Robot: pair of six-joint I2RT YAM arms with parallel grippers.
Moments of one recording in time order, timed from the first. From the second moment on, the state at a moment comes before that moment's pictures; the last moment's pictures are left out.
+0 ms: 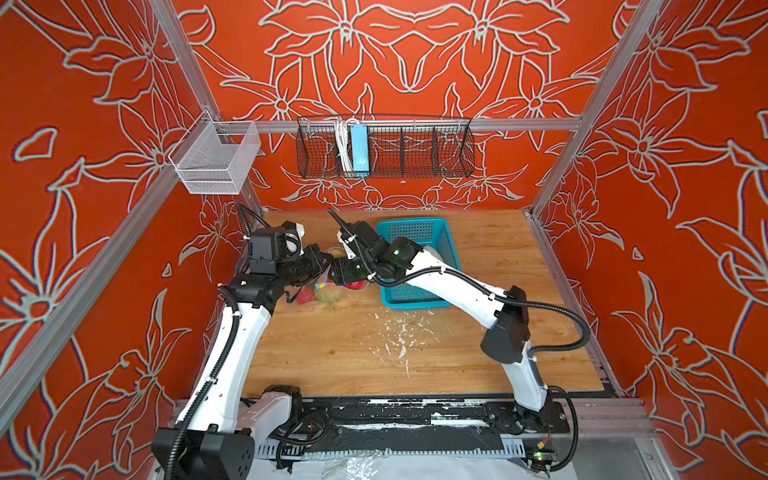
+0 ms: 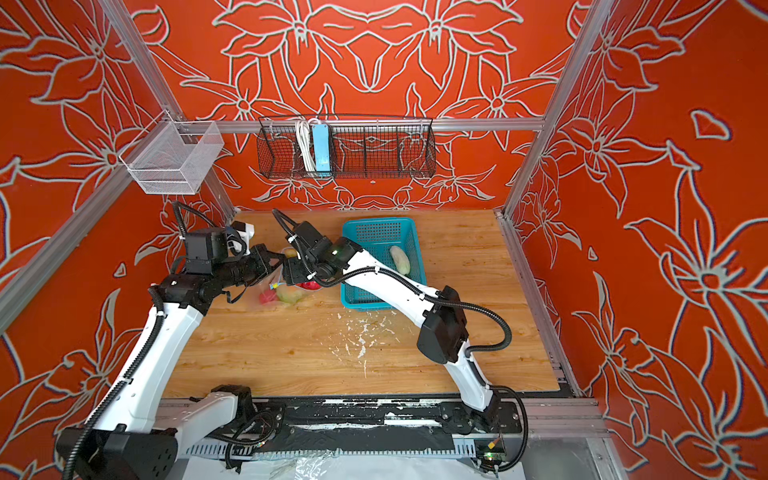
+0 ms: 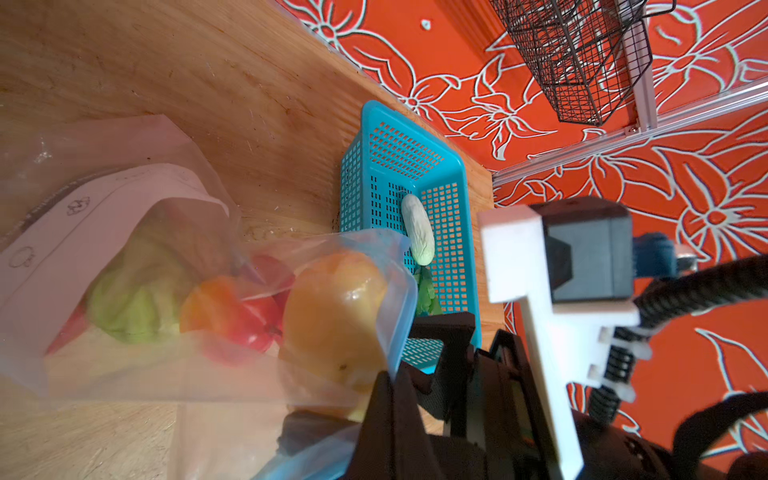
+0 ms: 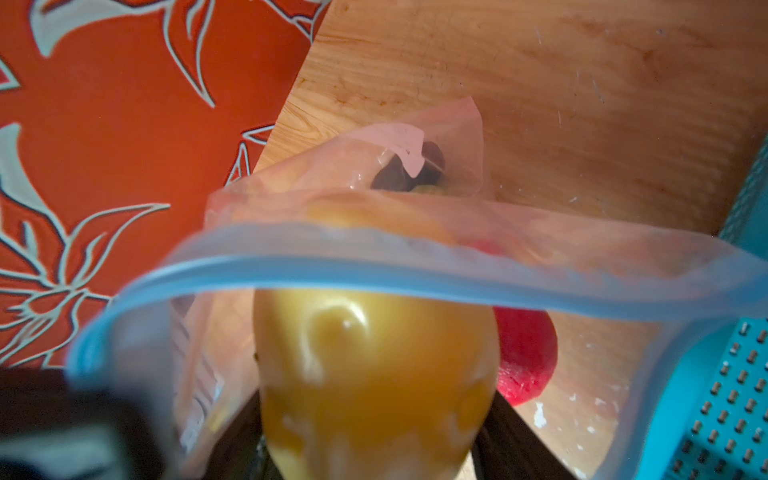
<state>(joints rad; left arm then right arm) -0.01 1.08 1.15 -0.70 0.49 -0.65 0.98 2.12 2.16 -0.81 -0.07 0.60</state>
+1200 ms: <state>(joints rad) -0.01 1.07 1.19 -0.68 0.49 -0.72 0.97 2.05 2.03 -0.65 -0.05 0.48</state>
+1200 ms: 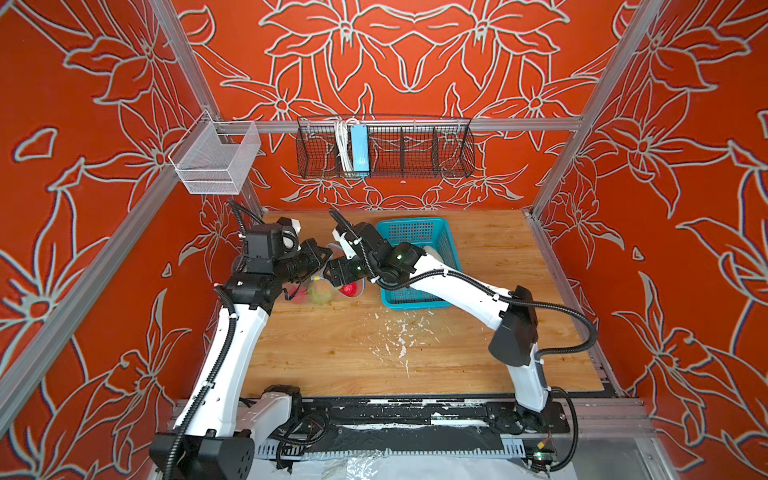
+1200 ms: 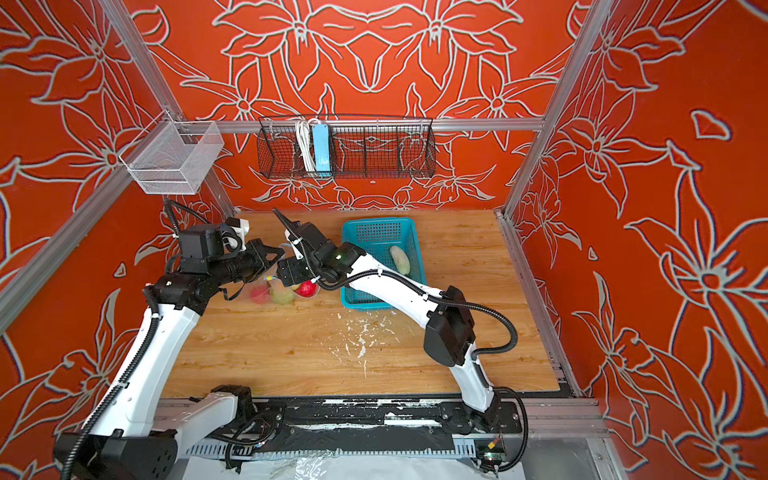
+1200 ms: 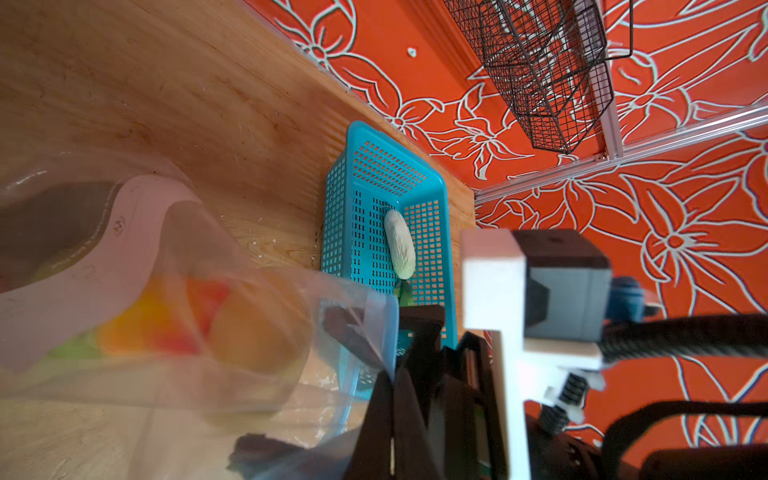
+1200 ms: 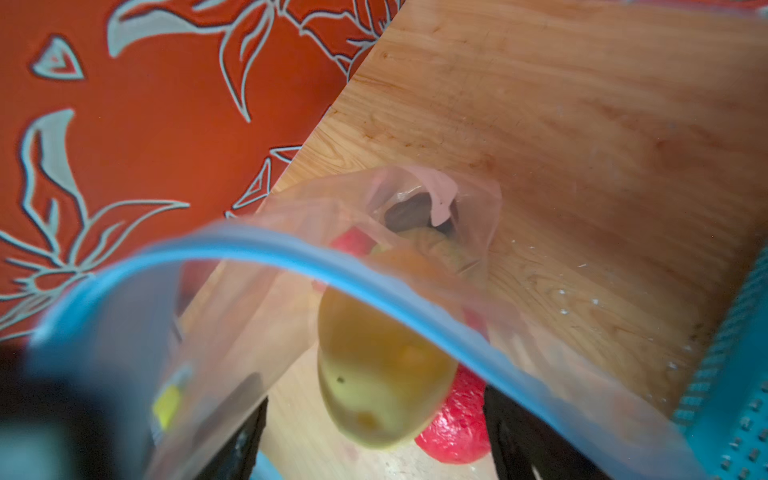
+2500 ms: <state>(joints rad) -0.01 1.02 1.14 -0.65 0.47 -0.78 0.97 2.14 2.08 -0.66 -0.05 0.53</state>
